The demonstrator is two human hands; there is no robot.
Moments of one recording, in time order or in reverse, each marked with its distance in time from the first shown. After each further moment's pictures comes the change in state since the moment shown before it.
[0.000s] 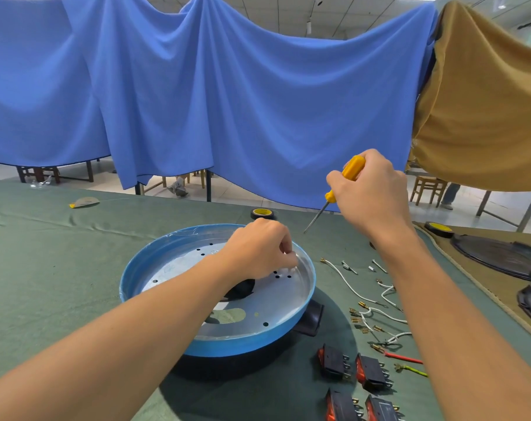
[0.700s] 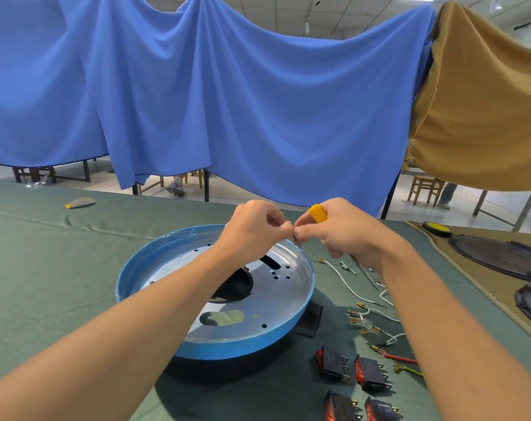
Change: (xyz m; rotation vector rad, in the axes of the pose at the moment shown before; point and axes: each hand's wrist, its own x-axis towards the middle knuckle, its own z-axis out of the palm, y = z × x) left_hand 0.006 0.000 -0.012 -0.359 0.247 -0.133; right_hand -0.012 0.016 0.013 0.198 -0.730 0.142
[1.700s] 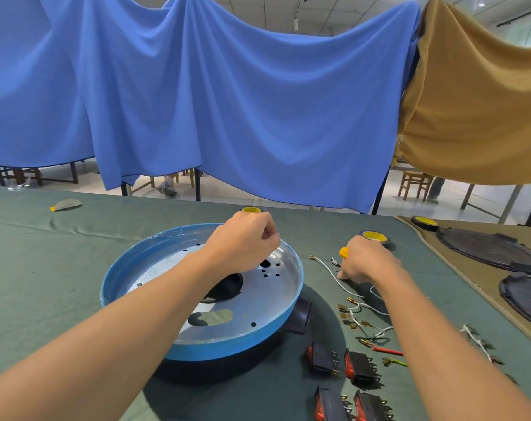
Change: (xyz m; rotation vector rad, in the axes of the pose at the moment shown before) left_hand -0.005 -0.008 0.006 0.272 -0.181 0.043; right_hand 0.017 0.088 -0.008 -0.703 0.127 0.500
